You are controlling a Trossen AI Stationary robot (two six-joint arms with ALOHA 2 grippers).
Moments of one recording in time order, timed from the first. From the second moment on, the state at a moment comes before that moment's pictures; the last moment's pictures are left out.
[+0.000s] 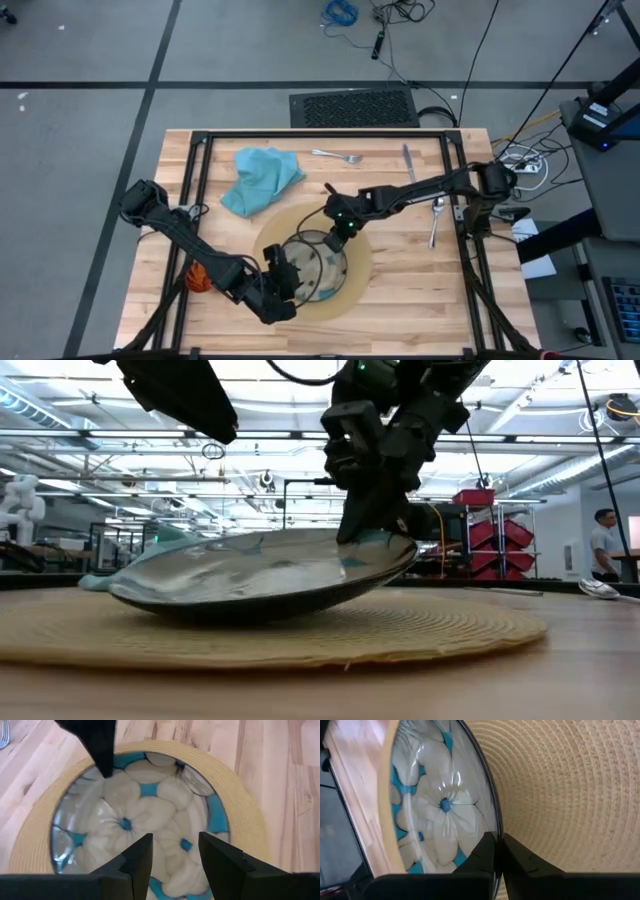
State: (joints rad) left arm -0.64 1.69 1.20 -0.53 -0.60 -0.67; right arm 0.02 1.83 1.17 -0.34 -0.25 0.77
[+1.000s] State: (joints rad) left arm -0.65 1.69 1.20 -0.53 -0.60 -0.67; right arm 0.02 1.91 1.17 -0.48 -0.24 0.78
